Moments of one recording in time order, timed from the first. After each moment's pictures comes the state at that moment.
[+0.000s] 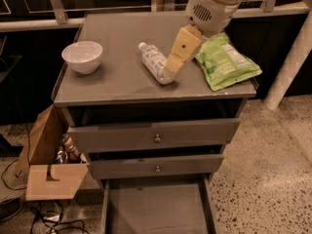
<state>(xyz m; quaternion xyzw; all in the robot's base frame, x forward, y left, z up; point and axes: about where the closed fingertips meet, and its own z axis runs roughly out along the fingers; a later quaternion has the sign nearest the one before) 0.555 -0.099 0.968 -0.43 0.89 0.05 0.15</state>
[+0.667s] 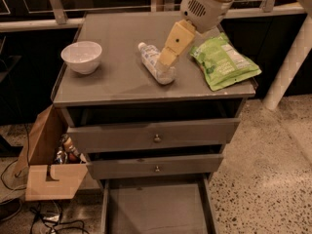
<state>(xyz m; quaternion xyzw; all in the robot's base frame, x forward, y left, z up) 0.571 -0.084 0.970 -0.43 0.88 0.07 0.17</state>
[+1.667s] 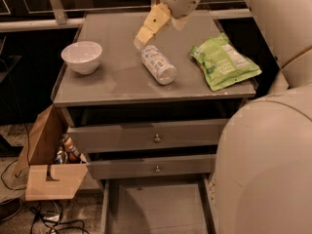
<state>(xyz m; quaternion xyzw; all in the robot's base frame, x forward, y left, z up) 0.650 -0.034 0.968 -0.42 0.88 0.15 0.17</state>
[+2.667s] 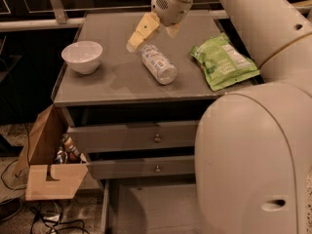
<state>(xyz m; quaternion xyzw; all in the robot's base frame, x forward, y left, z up) 0.681 -0.014 0.937 -0.39 0.89 0.16 0.16</state>
